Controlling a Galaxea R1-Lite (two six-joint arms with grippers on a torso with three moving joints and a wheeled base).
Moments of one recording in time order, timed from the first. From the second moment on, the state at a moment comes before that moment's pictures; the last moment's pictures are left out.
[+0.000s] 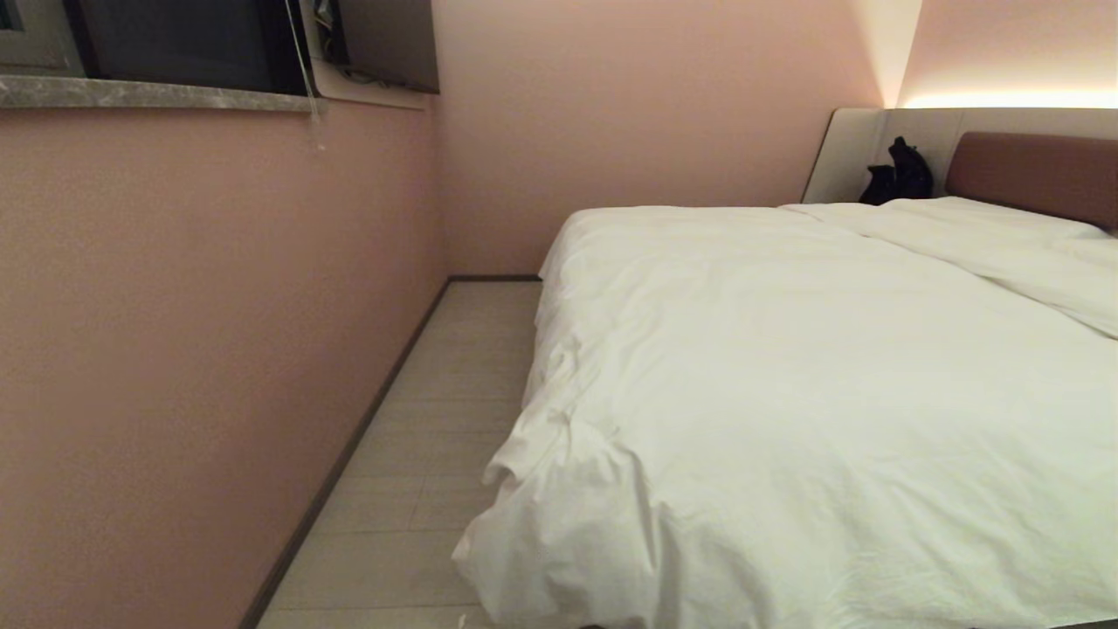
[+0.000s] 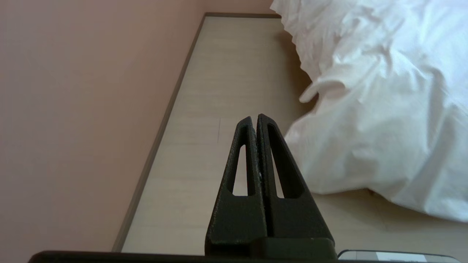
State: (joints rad) left arm -0.01 0.00 -0.05 0.13 0.01 -0.03; right arm 0.00 0.00 -0.01 0.03 0.00 -0.03
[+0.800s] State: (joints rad) left arm -0.01 0.00 -0.05 0.13 0.01 -0.03; right arm 0.00 0.00 -0.01 0.03 0.00 -0.03
